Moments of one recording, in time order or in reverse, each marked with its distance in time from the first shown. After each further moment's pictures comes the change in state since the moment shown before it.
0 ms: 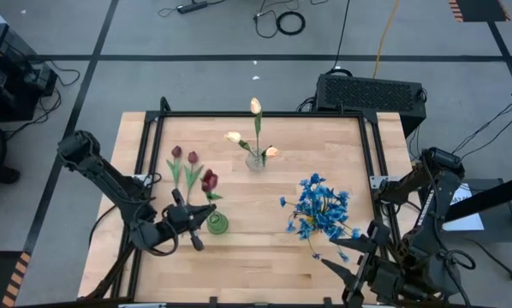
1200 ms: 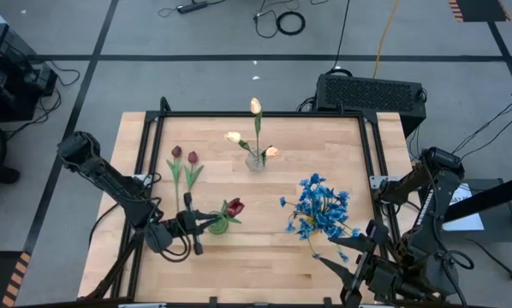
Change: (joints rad) left arm 0.044 0.010 -0.057 -0.256 0.260 -0.081; right arm -0.013 0.000 0.000 -0.020 0.000 0.016
